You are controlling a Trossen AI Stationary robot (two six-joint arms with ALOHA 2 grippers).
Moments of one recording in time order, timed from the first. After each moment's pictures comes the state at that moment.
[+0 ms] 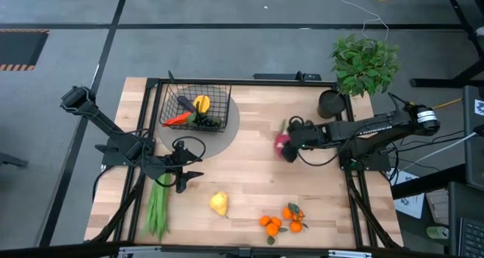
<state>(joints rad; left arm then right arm) -0.63 0.95 0.46 -0.01 -0.66 -0.57 0.09 1.23 0.72 -0.47 0.31 0.67</state>
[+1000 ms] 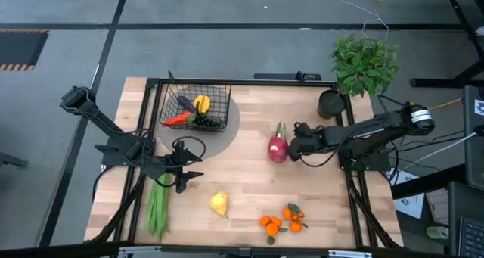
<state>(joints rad) -0.63 0.95 0.46 -0.01 -0.67 -0.57 0.11 1.32 0.63 -0.63 0.43 0.97</state>
